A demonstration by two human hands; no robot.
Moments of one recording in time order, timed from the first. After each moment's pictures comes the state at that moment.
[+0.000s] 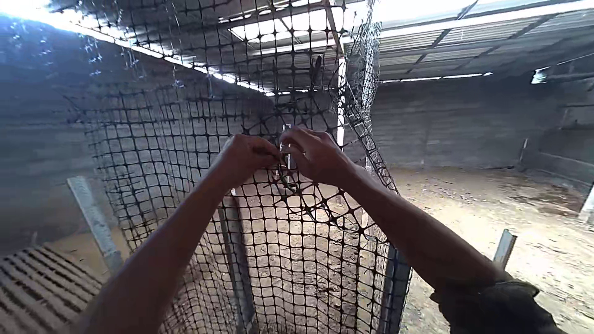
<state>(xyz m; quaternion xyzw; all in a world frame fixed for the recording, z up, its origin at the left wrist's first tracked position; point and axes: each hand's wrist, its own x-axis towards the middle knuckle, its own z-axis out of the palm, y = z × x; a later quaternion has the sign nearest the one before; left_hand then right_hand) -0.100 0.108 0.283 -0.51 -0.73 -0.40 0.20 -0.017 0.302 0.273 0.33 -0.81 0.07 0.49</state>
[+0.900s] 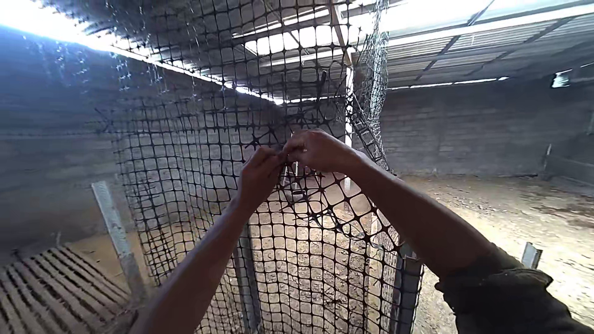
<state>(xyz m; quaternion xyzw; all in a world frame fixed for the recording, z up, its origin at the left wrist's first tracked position) -0.145 0.140 0.234 -0.55 -0.47 -0.30 0.63 -0.020 0.304 0.316 0.28 -0.91 0.09 0.30</state>
